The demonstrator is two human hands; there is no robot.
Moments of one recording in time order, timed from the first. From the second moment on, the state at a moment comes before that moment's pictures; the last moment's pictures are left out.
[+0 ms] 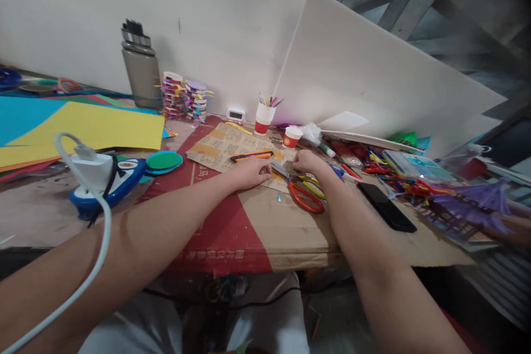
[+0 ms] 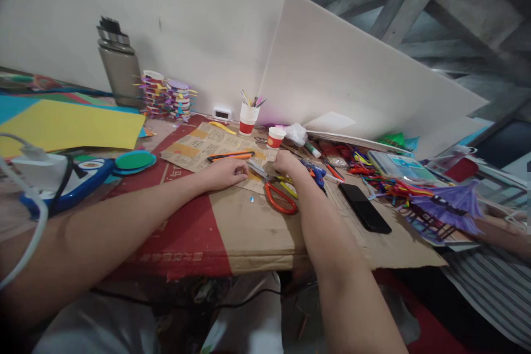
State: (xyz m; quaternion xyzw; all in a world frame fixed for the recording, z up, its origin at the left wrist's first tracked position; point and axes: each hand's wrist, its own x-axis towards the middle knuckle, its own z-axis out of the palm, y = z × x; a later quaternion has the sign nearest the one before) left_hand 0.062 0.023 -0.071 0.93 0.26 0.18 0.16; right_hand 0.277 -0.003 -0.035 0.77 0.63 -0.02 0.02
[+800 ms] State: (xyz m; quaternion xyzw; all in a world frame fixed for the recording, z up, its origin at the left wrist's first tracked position) left_hand 0.055 0.025 -0.066 0.89 0.30 0.24 0.25; right_hand 0.206 -0.076 -0.001 0.36 0.78 -0.51 -0.09
